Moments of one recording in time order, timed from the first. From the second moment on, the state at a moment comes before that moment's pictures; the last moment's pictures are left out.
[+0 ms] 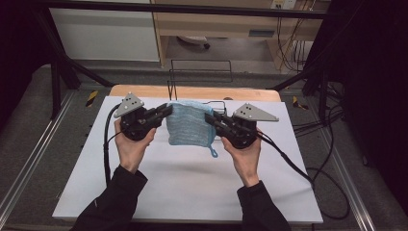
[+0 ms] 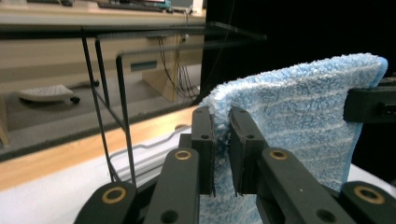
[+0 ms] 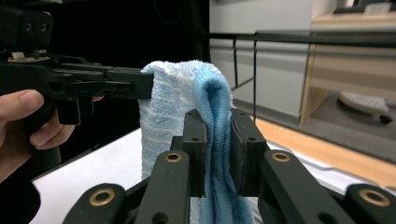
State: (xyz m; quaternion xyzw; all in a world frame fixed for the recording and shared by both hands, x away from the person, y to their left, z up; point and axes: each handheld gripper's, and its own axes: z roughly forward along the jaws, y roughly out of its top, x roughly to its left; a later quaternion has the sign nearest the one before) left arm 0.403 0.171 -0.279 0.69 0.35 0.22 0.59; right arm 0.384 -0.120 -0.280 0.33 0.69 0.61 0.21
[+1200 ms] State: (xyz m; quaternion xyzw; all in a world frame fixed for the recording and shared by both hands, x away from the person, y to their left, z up) left arm 0.426 0.157 -0.195 0.63 0.32 0.27 0.65; right arm 0.403 -0.122 -0.192 0.30 0.64 0.63 0.31
